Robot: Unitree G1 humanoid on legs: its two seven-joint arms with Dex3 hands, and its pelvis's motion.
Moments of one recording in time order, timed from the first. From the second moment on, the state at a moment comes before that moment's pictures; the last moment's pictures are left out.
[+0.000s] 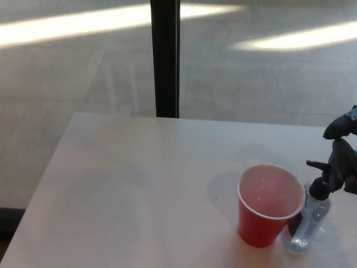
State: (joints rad) left_arm 0.00 0.60 0.32 1.12 -0.02 0.06 0.07; right_arm -0.15 -0.48 -0.19 -0.30 0.51 0.46 0.18
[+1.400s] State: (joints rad) left_arm 0.00 0.60 0.30 1.10 -0.05 0.07 0.07; right_arm -0.09 -0.52 -0.06 -0.28 0.44 0.24 0.19
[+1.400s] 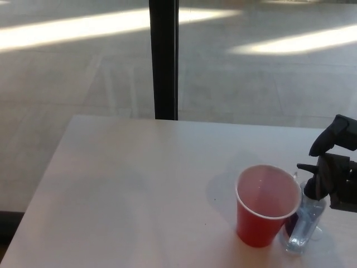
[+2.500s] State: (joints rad) left_arm -0.03 0.60 0.30 1.10 -0.05 0.08 0.07; right_arm -0.11 -0.53 -0.07 -0.29 0.47 0.22 0.16
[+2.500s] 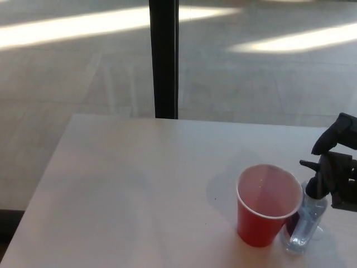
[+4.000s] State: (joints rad) left_arm -0.02 0.60 0.29 1.10 -0.05 0.08 0.07; right_arm -0.07 -0.68 -1.01 0.08 0.79 0.53 -0.05
